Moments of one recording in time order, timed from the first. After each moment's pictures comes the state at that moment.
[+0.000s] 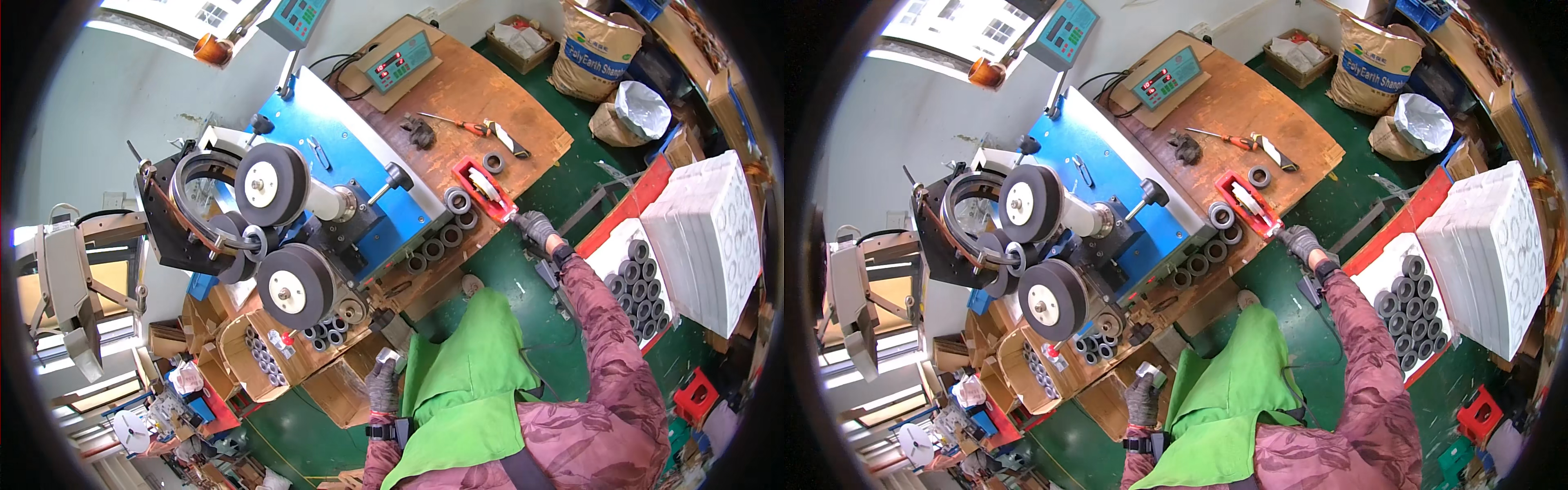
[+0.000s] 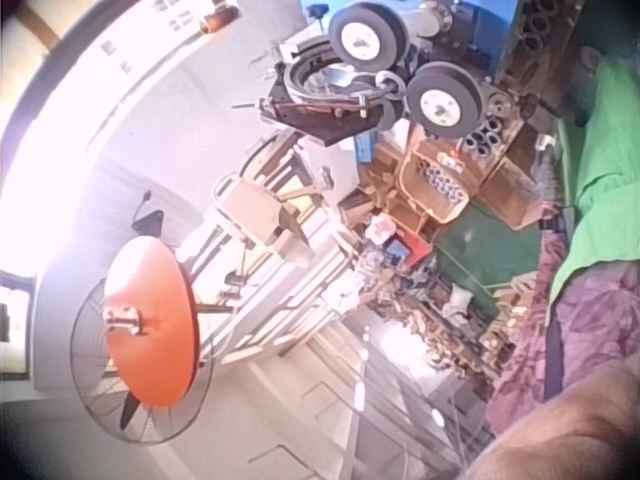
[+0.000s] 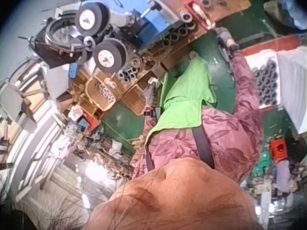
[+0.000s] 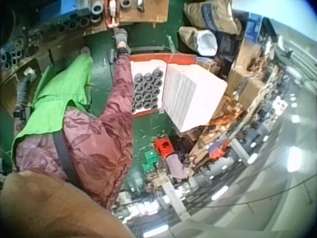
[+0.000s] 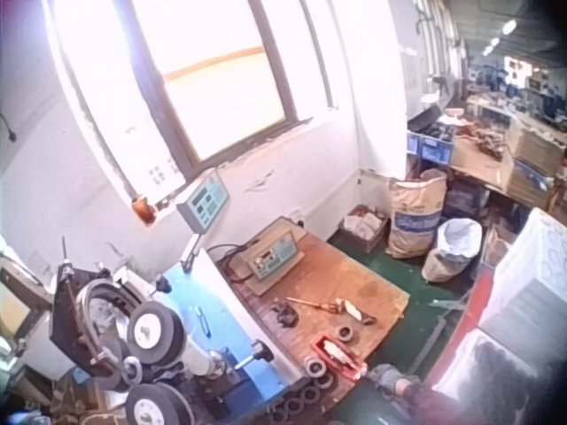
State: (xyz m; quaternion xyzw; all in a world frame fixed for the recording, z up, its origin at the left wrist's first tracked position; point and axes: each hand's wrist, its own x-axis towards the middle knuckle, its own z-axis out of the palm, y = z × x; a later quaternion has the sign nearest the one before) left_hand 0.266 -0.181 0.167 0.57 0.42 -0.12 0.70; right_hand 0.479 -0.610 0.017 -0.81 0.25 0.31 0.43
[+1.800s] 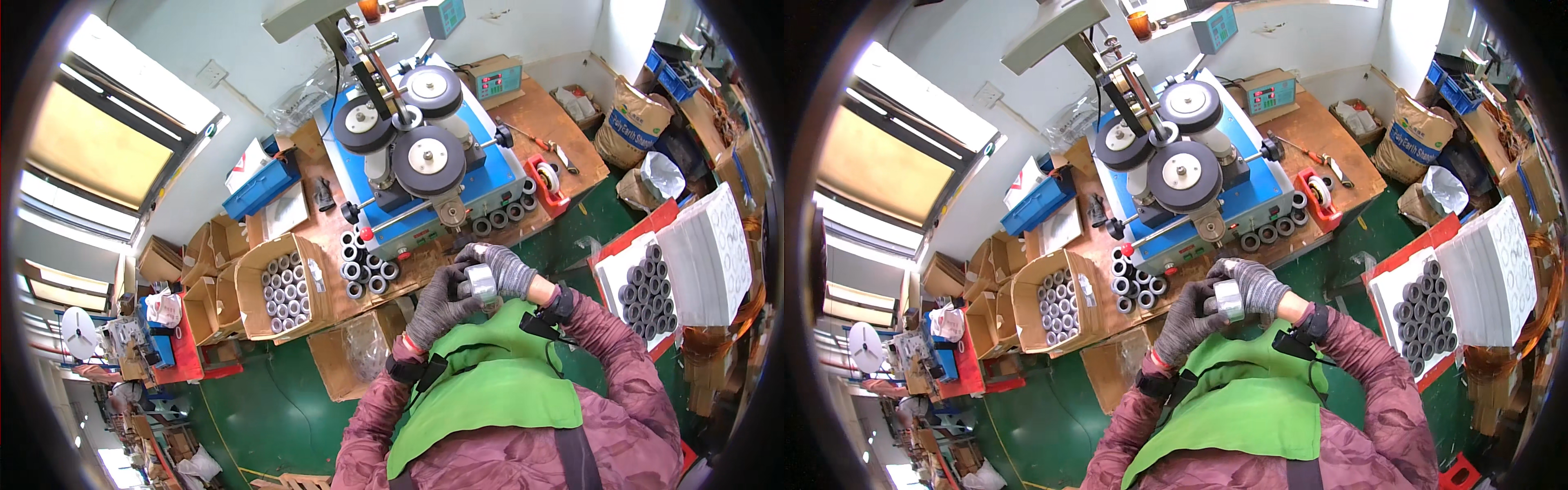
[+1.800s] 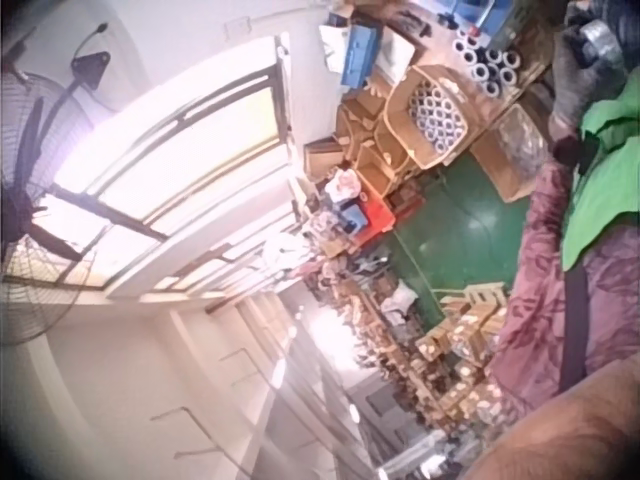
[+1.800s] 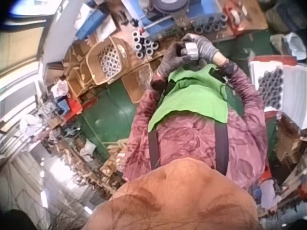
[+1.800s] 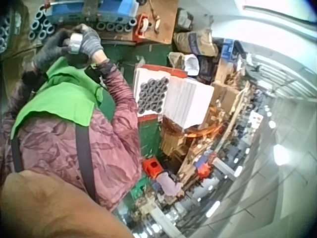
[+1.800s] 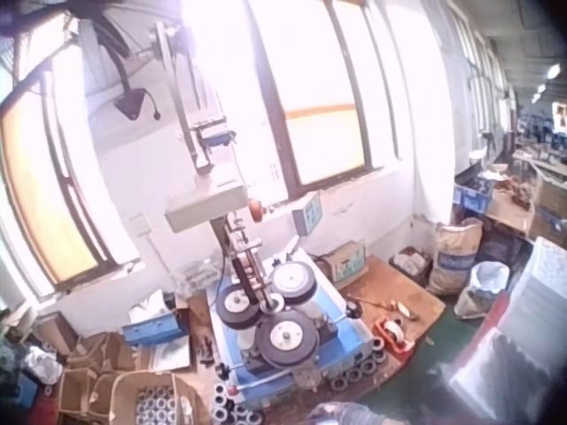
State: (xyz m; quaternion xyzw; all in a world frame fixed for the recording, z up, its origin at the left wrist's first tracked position) left_hand 0.262 -0.141 0.291 0.71 -0.10 -0.14 0.68; right_hand 0.328 -0.312 0.265 -0.82 -0.25 0.21 0.47
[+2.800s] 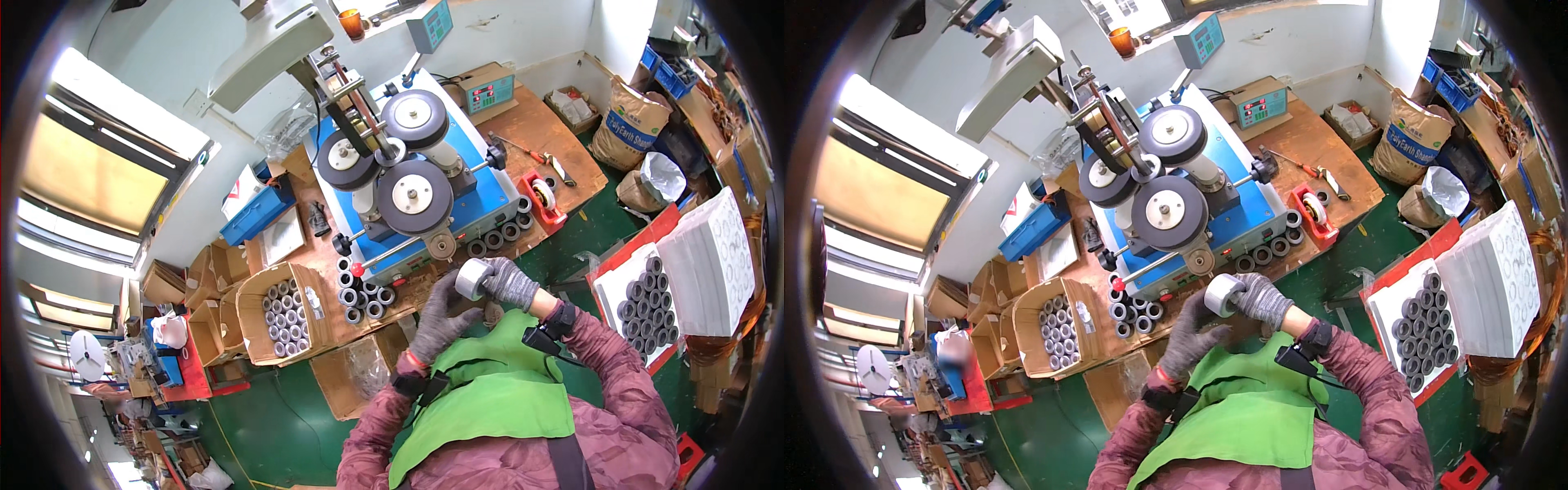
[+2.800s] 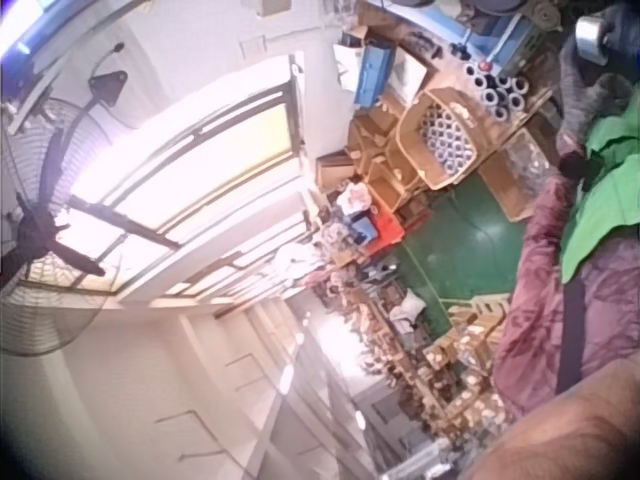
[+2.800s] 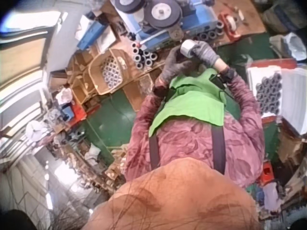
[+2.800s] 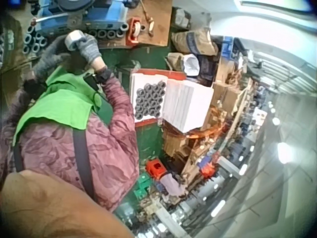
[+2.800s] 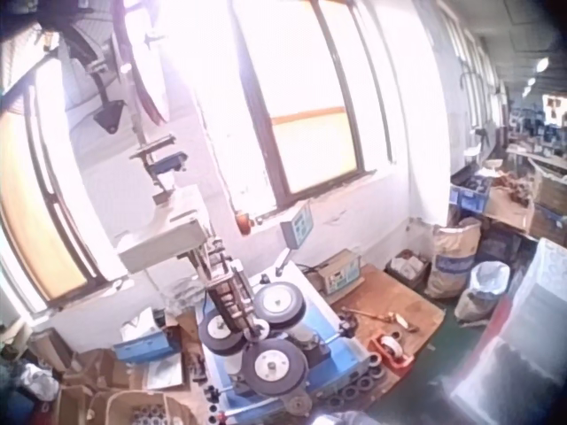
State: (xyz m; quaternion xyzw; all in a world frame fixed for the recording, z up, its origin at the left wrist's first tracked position) left_hand 0.304 -0.168 0.272 0.72 -0.10 -0.10 0.68; right_hand 0.368 -0.343 0.253 -0.79 -0.08 0.26 0.55
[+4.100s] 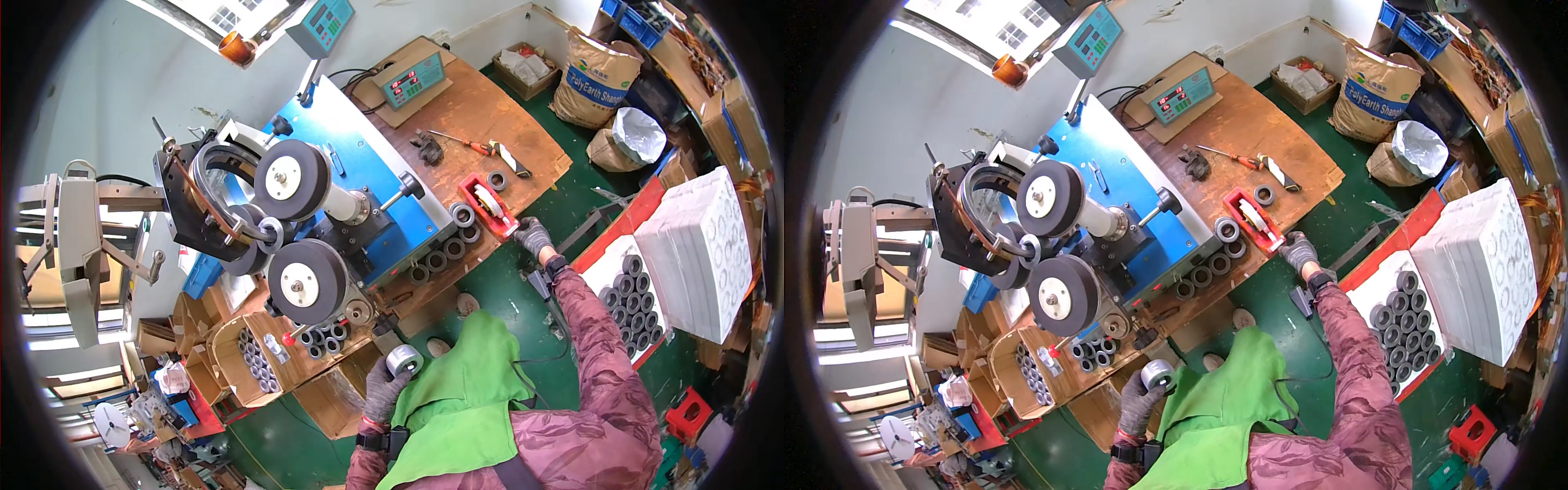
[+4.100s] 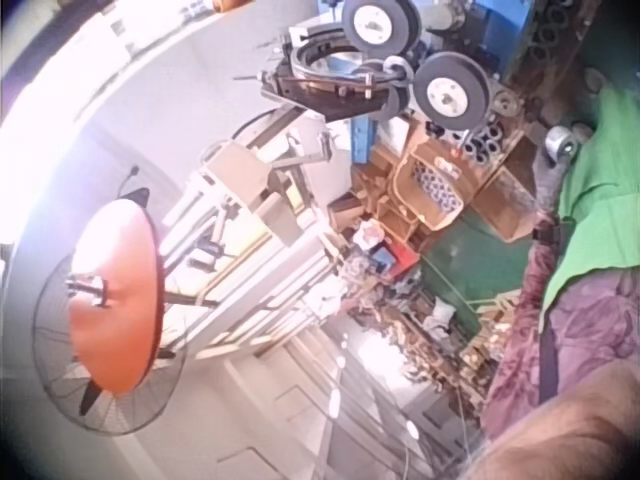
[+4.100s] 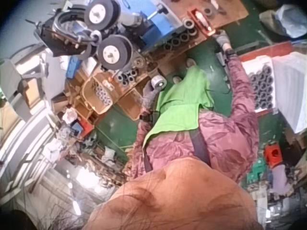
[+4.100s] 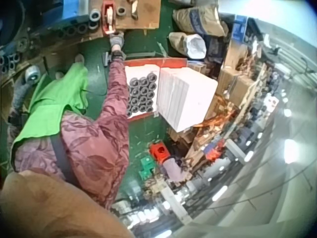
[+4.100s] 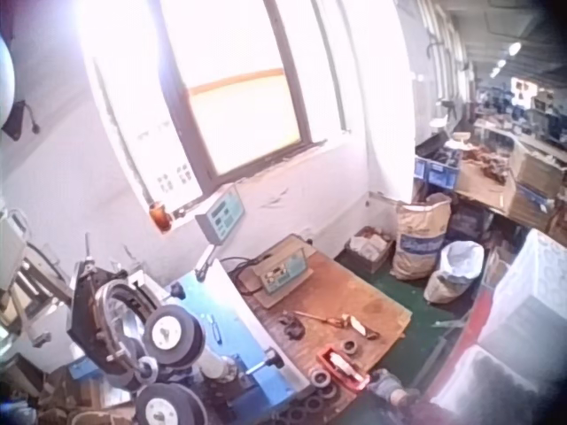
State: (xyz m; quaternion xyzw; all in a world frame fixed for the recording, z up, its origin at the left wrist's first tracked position) left_hand 0.309 -0.213 0.248 0.71 0.22 -0.22 0.63; right_hand 0.486 -0.607 -0.021 -0.85 0.29 0.18 0.40
